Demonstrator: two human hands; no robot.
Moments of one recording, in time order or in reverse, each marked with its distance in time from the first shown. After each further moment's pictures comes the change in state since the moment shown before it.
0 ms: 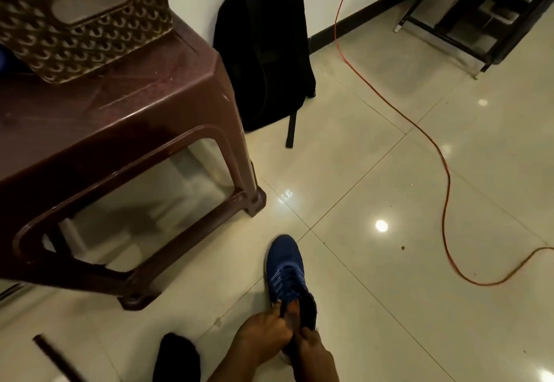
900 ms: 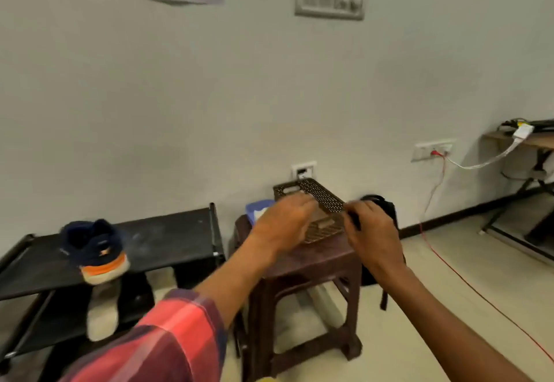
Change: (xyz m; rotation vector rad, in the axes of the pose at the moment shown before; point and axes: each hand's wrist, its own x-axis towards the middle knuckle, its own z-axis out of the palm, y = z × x) left_hand -0.482 -0.001 -0.336 0.442 1.460 -0.365; right_hand -0.123 -0.378 -0.413 0.071 0.951 -0.758
